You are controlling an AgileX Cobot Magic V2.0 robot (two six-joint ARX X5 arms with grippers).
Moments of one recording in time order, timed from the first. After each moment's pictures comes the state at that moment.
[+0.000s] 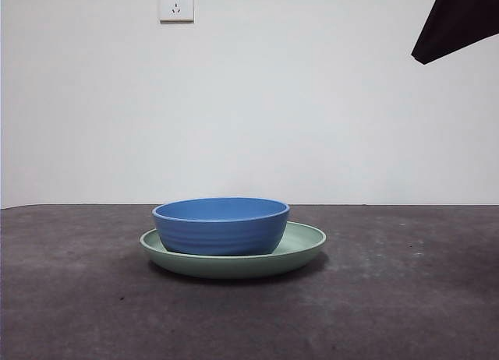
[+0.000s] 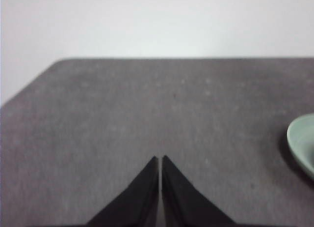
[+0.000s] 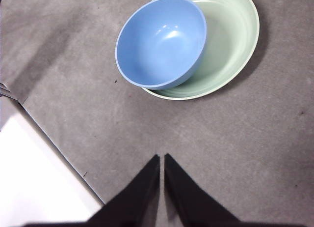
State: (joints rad) left arm 0.03 0.00 0.03 -0.15 0.08 0.01; right arm 0.41 0.95 0.91 -0.80 -0.47 0.08
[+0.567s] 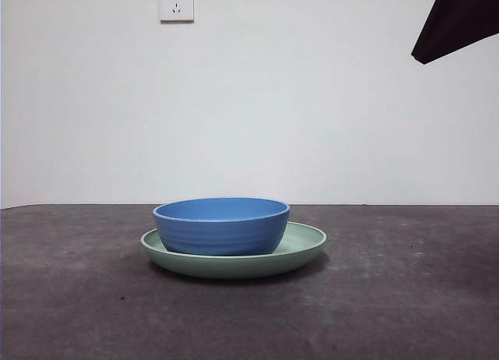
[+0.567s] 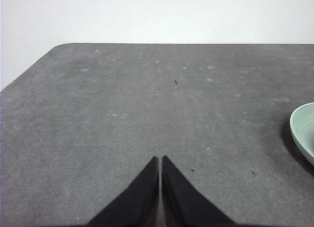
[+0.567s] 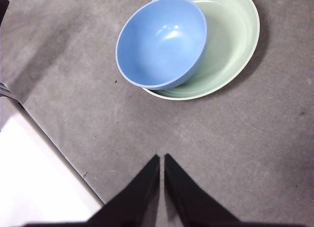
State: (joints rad) left arm 0.03 0.00 0.03 -0.18 0.08 0.01; right arm 0.41 0.95 0.91 -0.80 -0.47 0.08
